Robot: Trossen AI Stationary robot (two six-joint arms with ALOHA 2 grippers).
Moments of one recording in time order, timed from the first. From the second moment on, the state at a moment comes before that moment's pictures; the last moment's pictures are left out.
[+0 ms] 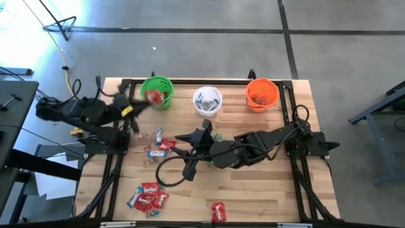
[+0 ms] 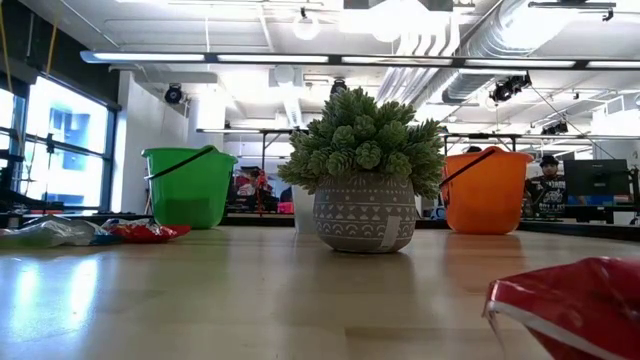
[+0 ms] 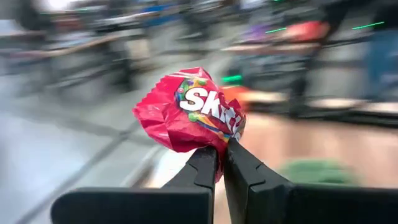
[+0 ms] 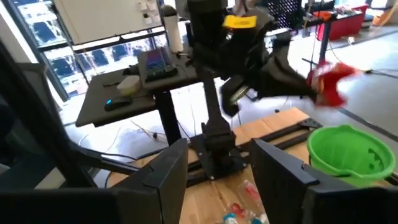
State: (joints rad) left arm -0.27 0.61 0.90 -0.48 -0.74 -0.01; right arm 0.42 2.03 2.35 -0.56 0.68 0.32
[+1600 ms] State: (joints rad) left arm 0.81 1.10 0.90 -0.63 0.05 0.06; right arm 0.18 1.91 2.35 -1.57 0.50 0.59
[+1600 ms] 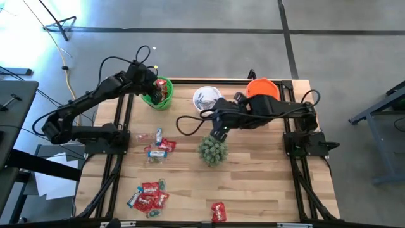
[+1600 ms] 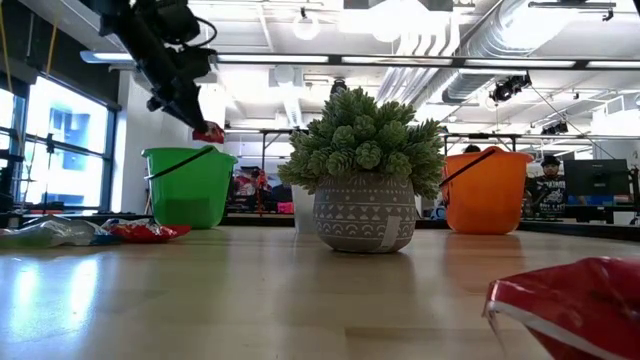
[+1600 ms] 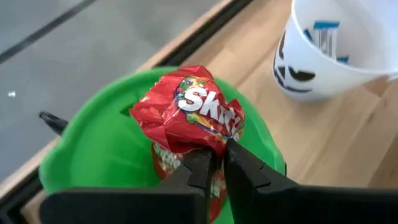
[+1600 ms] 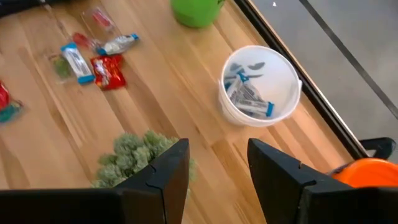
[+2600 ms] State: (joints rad) left arm 0.43 0.79 0.90 -0.85 0.57 -0.32; right arm 0.38 1.89 2.20 -1.53 0.13 1.31
